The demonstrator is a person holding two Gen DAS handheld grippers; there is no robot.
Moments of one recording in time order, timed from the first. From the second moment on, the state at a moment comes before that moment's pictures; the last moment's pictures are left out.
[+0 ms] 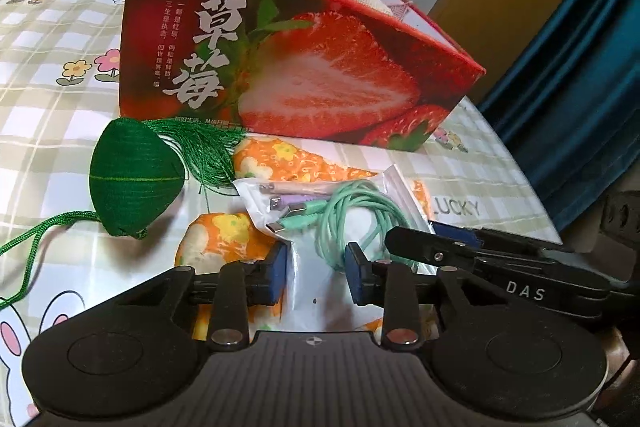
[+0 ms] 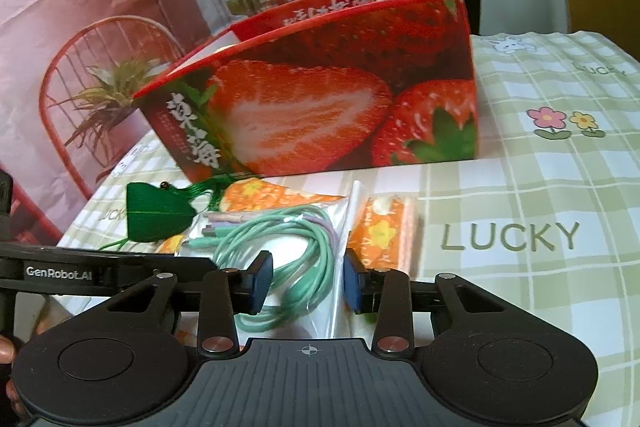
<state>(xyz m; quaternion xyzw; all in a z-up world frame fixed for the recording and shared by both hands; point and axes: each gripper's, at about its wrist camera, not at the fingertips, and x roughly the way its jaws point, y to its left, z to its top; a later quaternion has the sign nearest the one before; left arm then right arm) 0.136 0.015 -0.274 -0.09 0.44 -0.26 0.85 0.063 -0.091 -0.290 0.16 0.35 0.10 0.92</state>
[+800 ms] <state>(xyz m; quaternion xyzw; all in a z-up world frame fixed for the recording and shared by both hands) 0.143 0.025 -0.189 -0.09 0.35 -0.29 0.89 0.064 -0.108 -0.217 0.18 0.26 0.12 0.94</state>
